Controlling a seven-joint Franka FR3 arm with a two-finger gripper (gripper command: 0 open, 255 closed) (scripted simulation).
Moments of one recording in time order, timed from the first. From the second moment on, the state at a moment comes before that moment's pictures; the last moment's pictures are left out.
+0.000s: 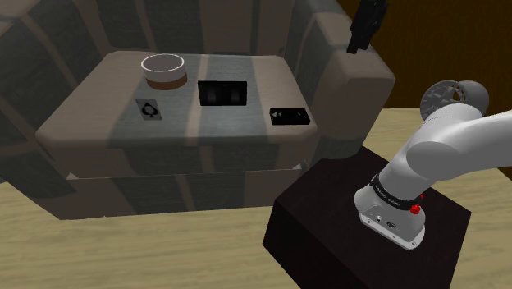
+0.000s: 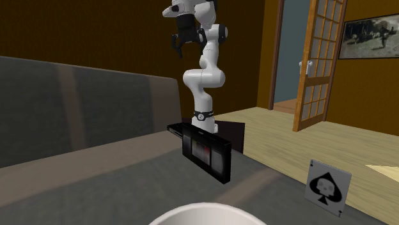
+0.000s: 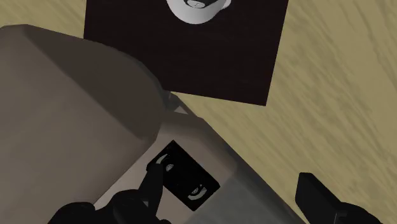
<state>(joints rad) -0.01 -0.82 -0.04 -2.33 0.11 1.43 -0.14</state>
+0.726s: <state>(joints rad) 0.07 -0.52 -0.04 -2.27 0.08 1.68 -0.30</state>
